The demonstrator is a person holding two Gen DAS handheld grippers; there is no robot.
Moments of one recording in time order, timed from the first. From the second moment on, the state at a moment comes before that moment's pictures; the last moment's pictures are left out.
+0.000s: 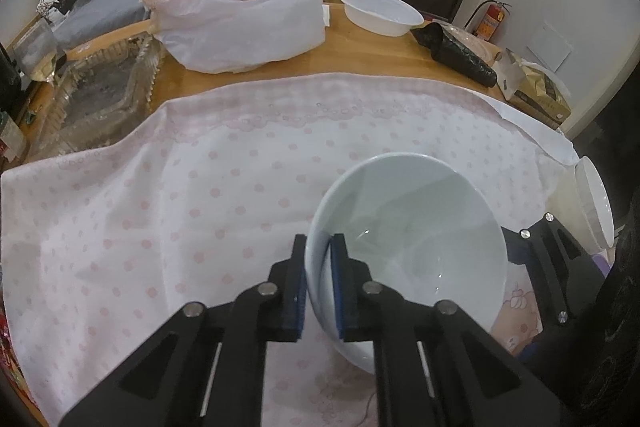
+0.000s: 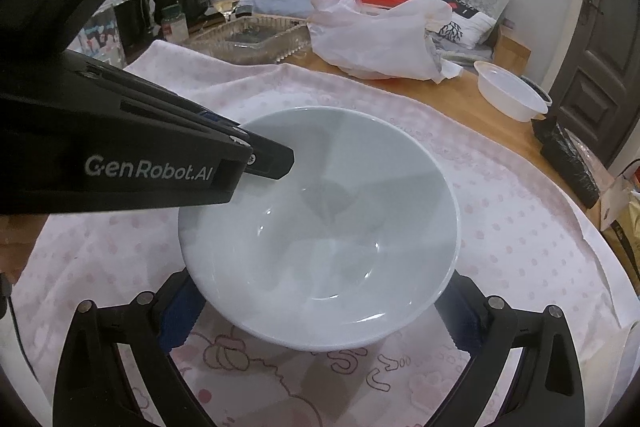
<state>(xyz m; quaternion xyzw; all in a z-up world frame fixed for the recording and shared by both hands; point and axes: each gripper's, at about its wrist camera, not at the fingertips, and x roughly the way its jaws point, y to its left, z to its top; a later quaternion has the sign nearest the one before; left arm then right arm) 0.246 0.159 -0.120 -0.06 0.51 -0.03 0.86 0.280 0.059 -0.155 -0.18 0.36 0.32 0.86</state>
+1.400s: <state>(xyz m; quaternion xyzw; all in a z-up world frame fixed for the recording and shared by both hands) 0.224 0.118 -0.062 -0.04 0.48 -0.04 0.87 0.264 0.025 -0.118 -0.13 0.36 0.32 0.87</state>
